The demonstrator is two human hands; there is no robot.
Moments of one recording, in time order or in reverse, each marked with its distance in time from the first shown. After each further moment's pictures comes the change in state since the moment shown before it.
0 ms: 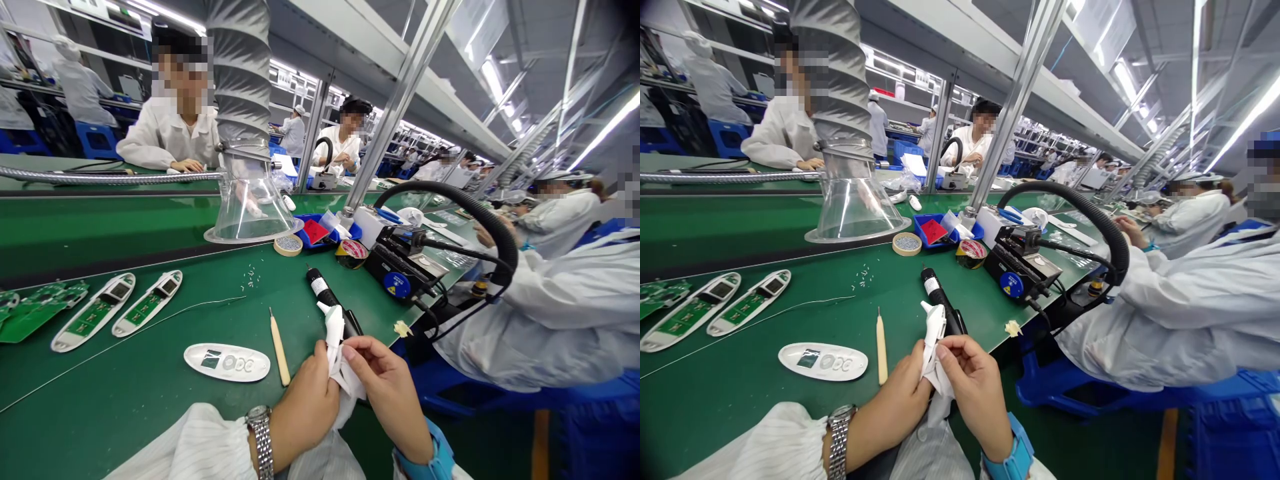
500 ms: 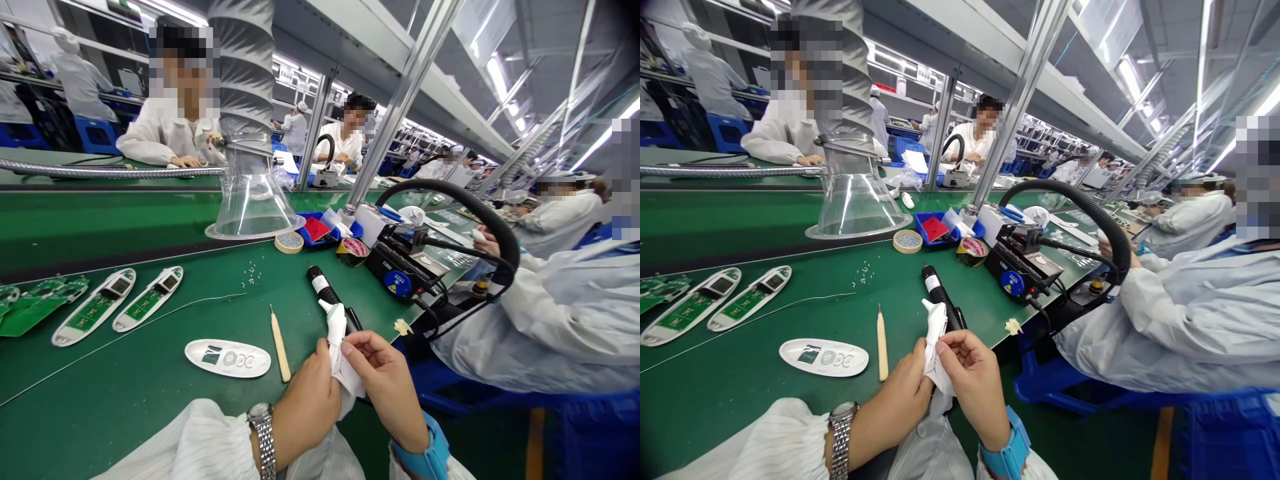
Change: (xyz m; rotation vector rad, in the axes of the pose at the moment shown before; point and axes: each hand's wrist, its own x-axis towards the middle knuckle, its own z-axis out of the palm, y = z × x) left_hand -0.002 0.000 0.002 0.048 -0.001 0.017; right_hand 0.003 -0.004 0.004 0.001 0.029 0.017
